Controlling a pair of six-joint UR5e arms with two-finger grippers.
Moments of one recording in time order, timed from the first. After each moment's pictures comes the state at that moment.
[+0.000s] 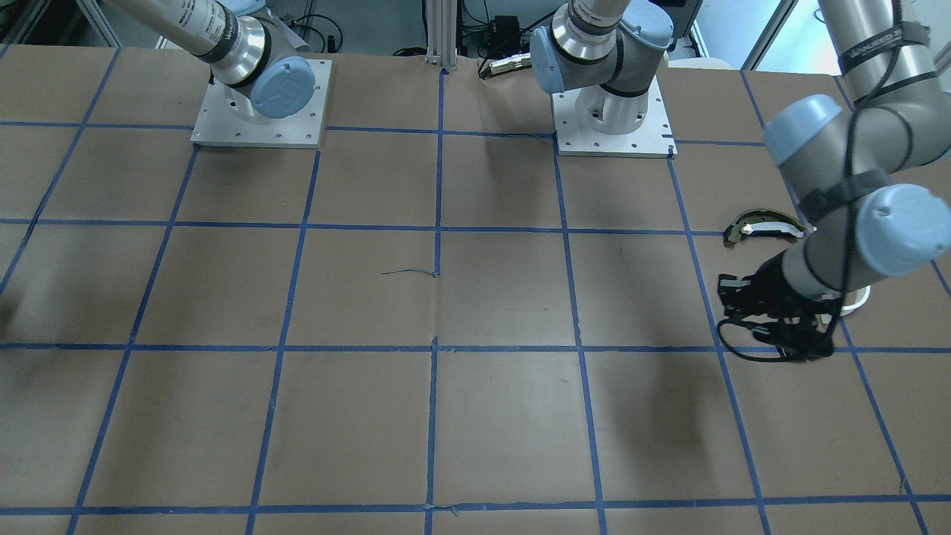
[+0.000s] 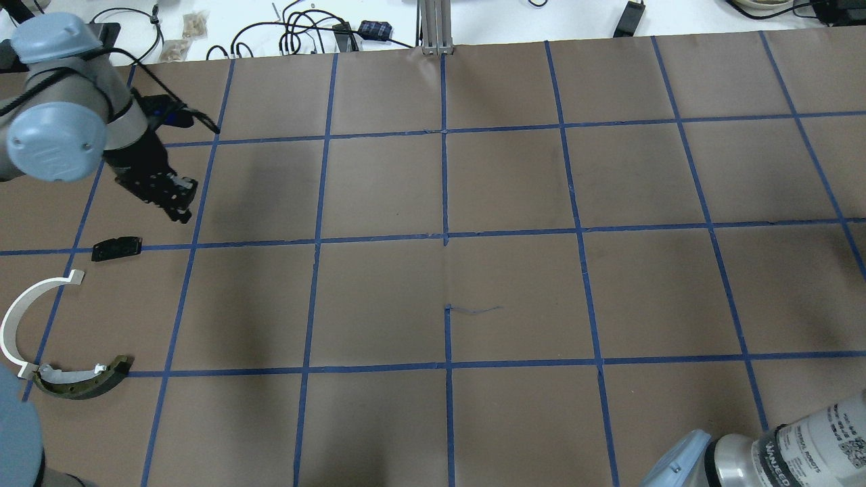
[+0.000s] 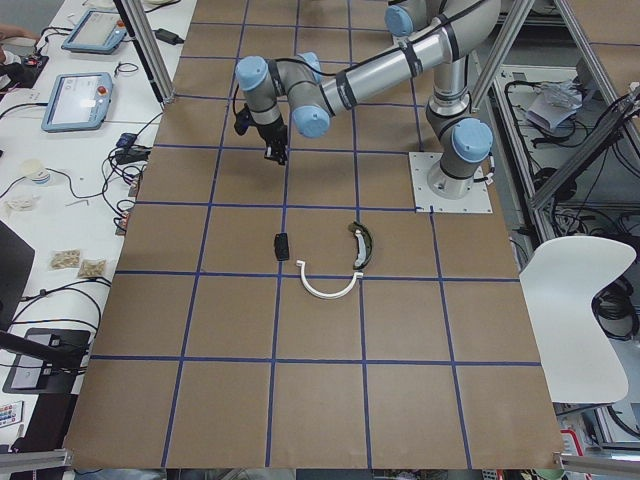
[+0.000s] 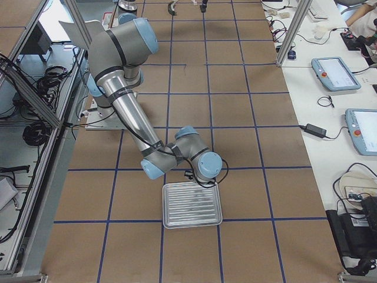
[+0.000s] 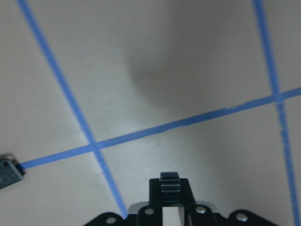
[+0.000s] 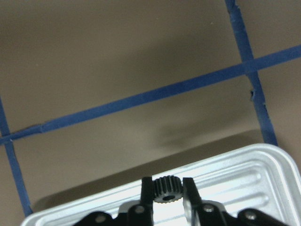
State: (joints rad) left arm -1.17 -1.87 -1.71 -1.32 1.66 0.64; right arm 0.62 -1.04 1.52 -1.87 -1.55 -2.23
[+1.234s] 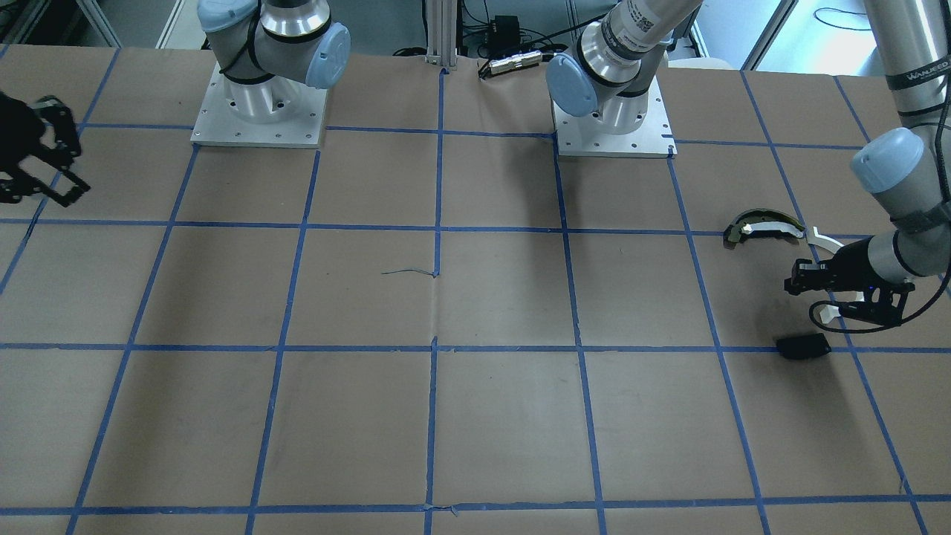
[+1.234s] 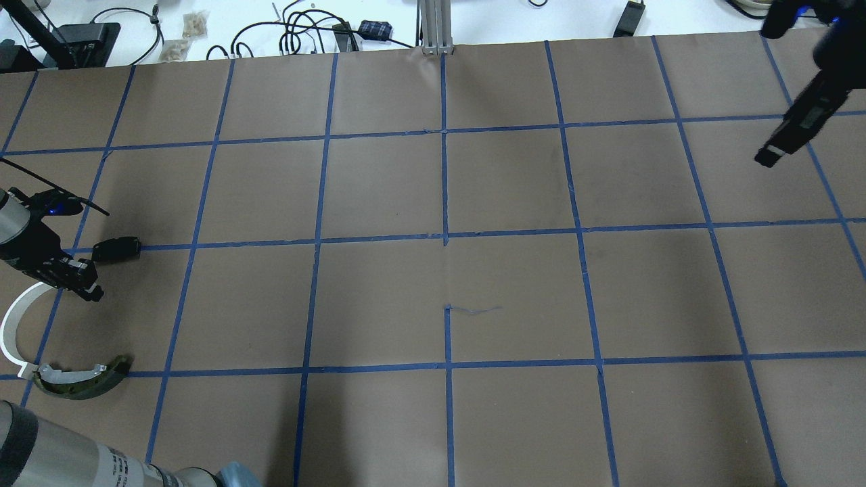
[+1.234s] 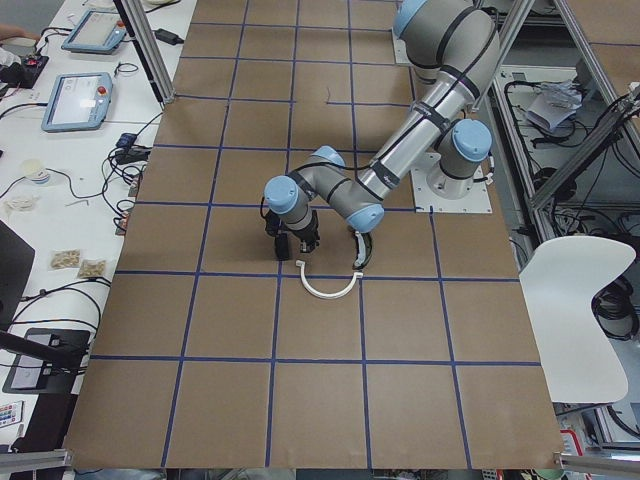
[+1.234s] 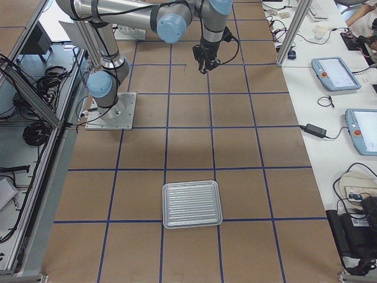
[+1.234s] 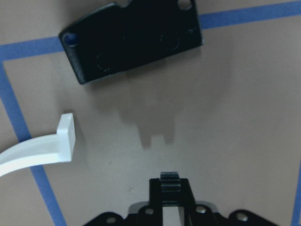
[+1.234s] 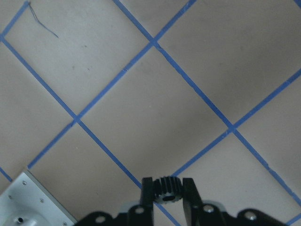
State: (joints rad) left arm -0.85 -1.99 -1.80 -1.21 1.65 0.86; right arm 1.33 -1.55 1.51 -1.41 -1.53 -1.02
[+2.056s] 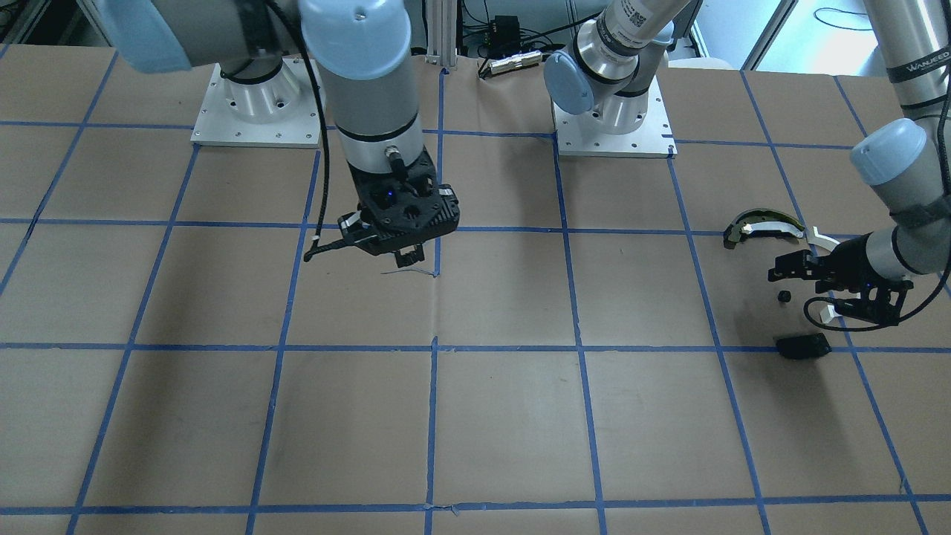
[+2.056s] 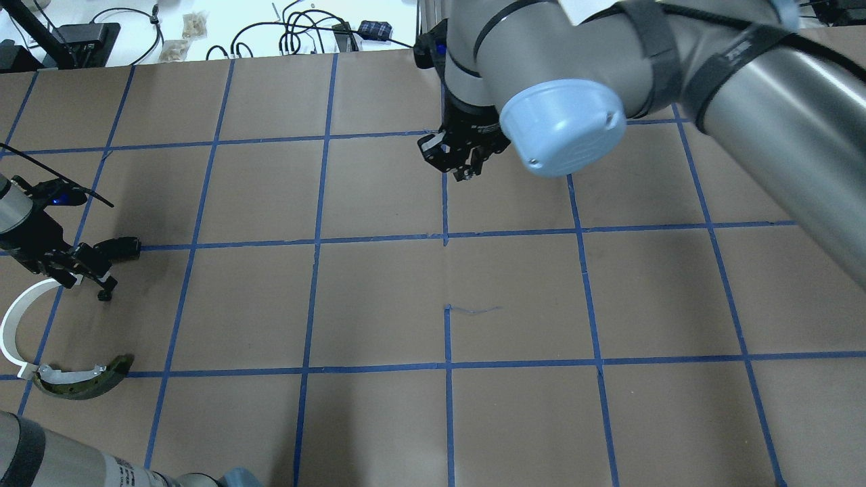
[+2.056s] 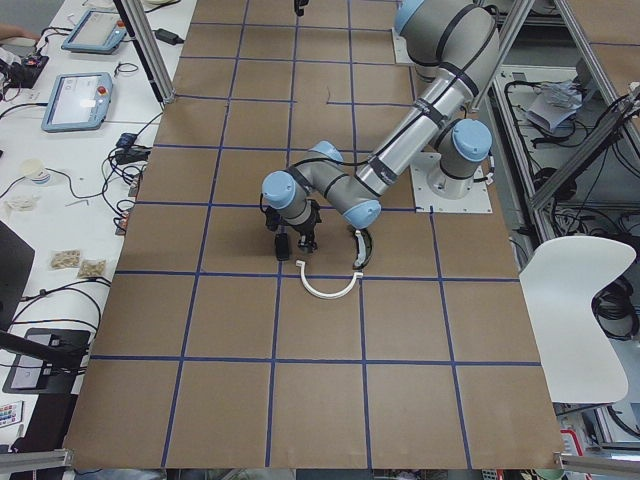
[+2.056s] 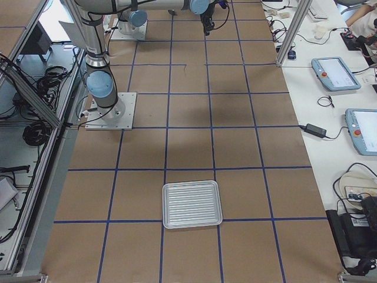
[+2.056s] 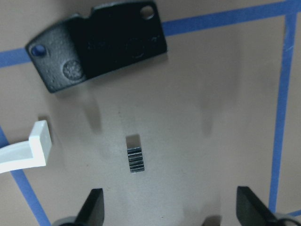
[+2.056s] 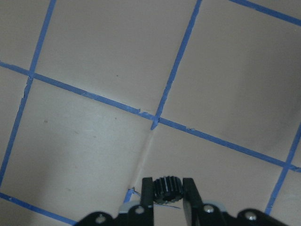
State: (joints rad) left arm -0.90 -1.94 -1.78 -1.26 1.66 0.85; right arm 1.93 -1.32 1.50 -1.86 -1.53 0.02
